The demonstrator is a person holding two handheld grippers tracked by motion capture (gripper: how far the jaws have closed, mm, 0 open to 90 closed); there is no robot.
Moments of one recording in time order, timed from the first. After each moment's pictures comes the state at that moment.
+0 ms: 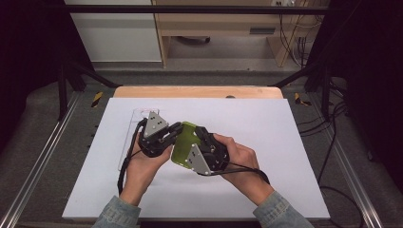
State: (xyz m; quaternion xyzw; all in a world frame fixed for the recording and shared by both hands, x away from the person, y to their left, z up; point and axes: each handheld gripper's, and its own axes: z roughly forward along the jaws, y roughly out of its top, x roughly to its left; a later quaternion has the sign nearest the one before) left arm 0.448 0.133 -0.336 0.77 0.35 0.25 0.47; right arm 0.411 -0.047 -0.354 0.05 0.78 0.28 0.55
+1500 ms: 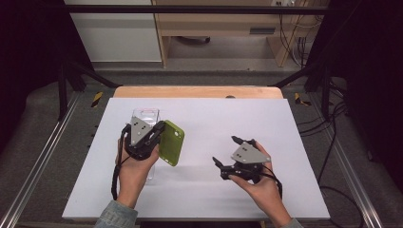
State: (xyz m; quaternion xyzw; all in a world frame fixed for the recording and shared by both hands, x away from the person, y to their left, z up) left arm 0.443 0.167 -0.352 0.72 0.40 0.33 0.46; right arm 0.417 -0.143 -0.418 0.28 0.77 0.49 0.30
